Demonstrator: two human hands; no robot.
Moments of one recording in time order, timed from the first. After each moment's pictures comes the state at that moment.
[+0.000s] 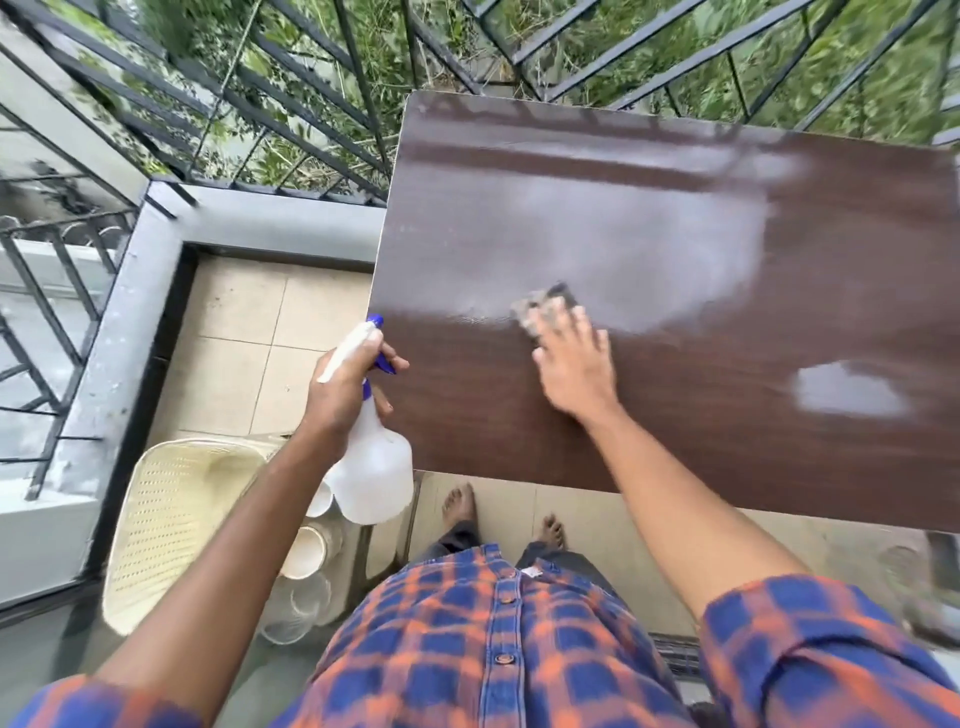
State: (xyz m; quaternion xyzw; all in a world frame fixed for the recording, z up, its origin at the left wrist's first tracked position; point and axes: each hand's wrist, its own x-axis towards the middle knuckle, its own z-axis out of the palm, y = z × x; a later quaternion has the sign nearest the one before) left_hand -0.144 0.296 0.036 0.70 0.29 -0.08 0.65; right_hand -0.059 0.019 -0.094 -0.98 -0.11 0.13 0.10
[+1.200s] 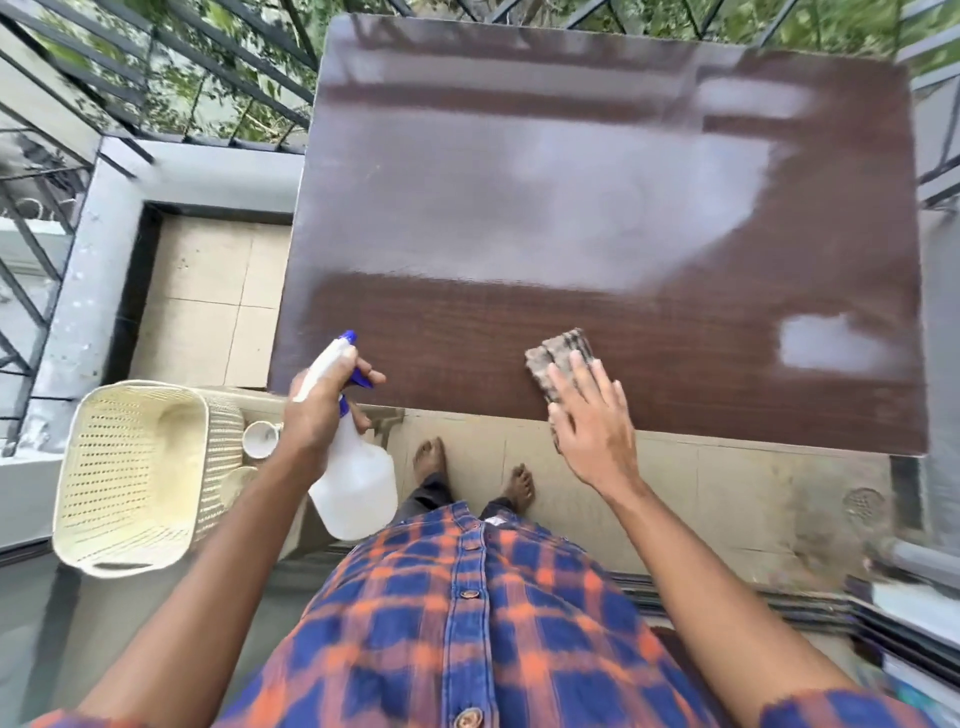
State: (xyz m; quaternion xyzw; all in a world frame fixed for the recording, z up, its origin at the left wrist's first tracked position) left_hand -0.227 0.202 0.019 0.68 0.33 -0.10 0.64; right_hand -0.216 -0.128 -0.099 -0.97 -0.09 0.13 0.17
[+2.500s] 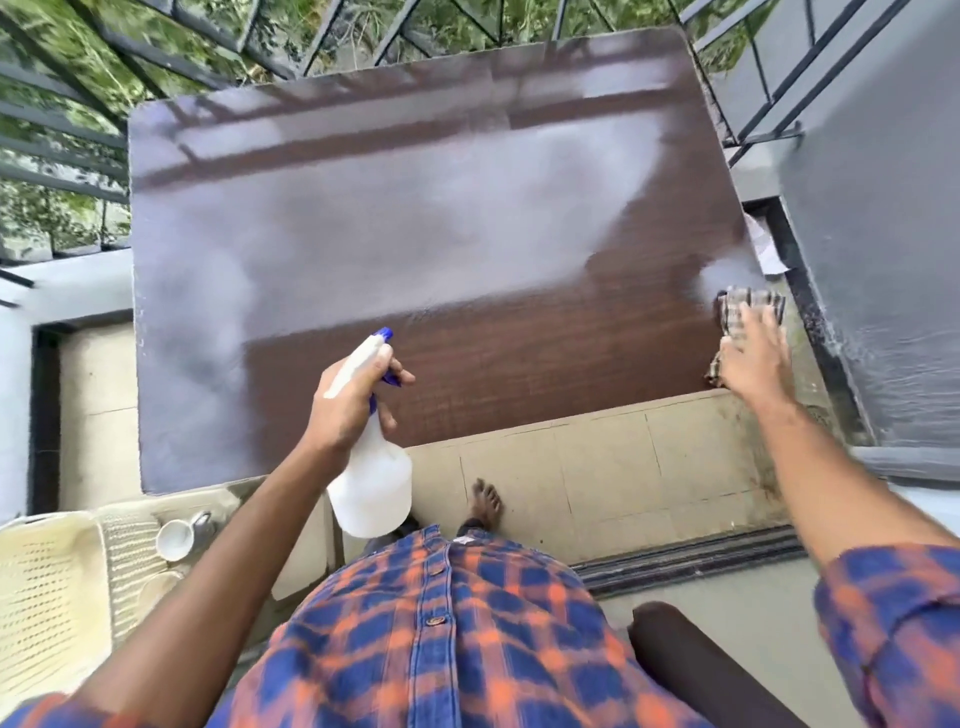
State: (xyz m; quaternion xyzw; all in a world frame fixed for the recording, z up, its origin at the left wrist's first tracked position) left_hand -0.159 0.027 0.027 0.75 0.15 -0.19 0.61; right_hand -0.176 -0.470 -0.092 -0.92 0.33 0.11 0.18
